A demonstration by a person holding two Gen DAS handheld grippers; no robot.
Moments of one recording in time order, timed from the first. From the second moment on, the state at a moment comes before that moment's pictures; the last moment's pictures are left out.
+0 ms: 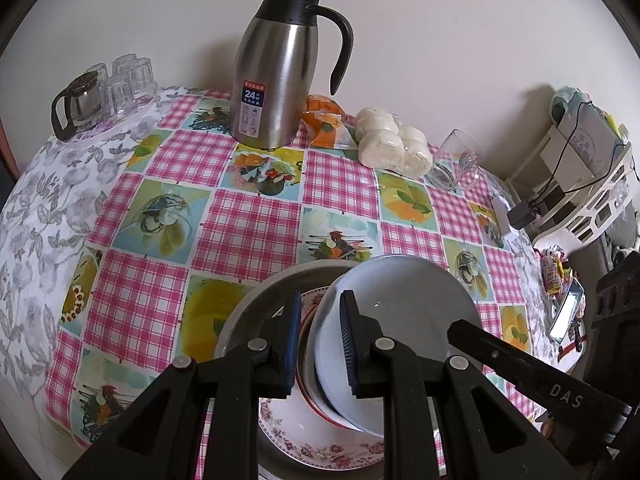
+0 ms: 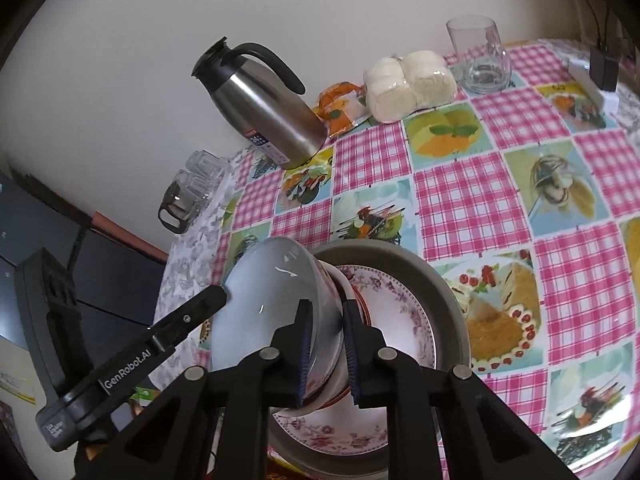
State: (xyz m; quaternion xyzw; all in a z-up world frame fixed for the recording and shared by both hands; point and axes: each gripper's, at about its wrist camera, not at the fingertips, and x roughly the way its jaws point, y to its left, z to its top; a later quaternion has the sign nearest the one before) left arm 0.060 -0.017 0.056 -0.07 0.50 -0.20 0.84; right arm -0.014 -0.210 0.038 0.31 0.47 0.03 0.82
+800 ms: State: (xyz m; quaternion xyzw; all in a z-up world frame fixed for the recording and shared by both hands) left arm 0.058 -0.018 0.059 -0.06 0.49 -0.19 0.85; right arm -0.018 -0.199 0.063 0.22 0.47 -0.02 0.85
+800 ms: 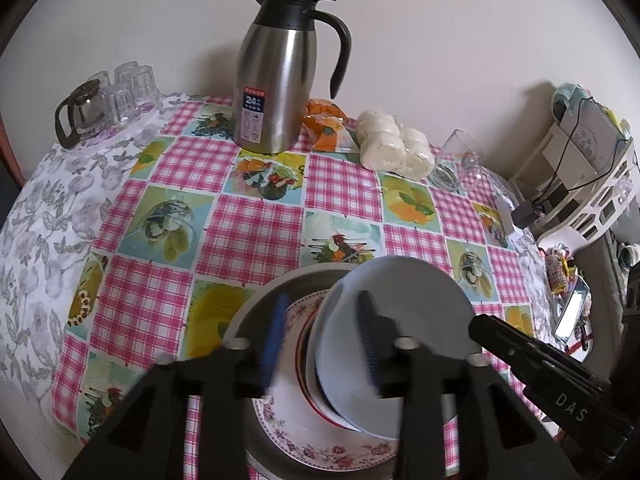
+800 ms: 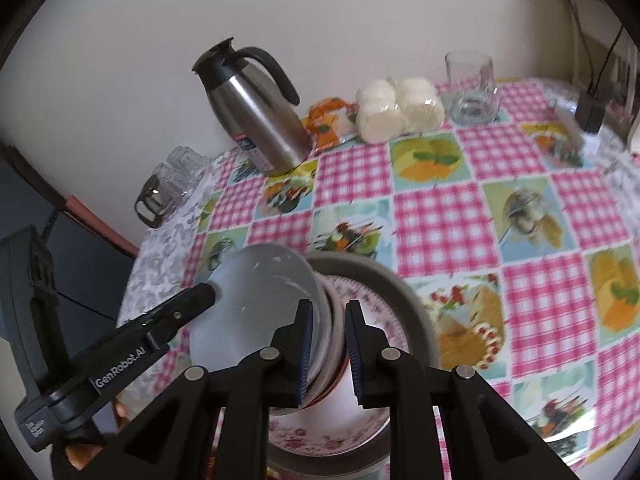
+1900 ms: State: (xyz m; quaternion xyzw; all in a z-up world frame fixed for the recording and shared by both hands) left arm 0.064 -0.002 0.061 -0.02 0.47 -0.09 0.88; right arm -0.014 -0.196 0.055 0.17 0.48 -0.07 0.86
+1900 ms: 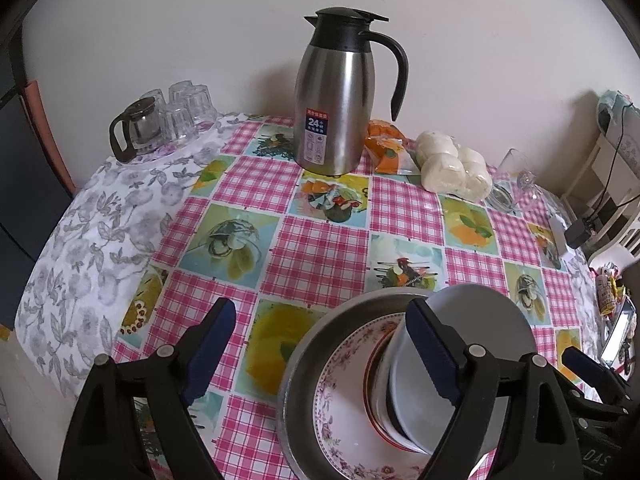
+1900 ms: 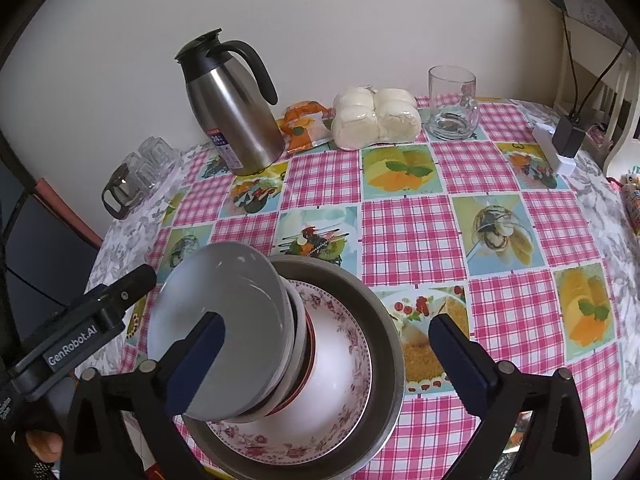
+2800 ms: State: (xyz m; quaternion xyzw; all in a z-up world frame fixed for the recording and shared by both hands) left arm 0.055 0.003 0.067 -0.02 0.46 -0.08 0.88; right arm -0.038 -0.194 0.062 0.15 0.45 -0.06 0.88
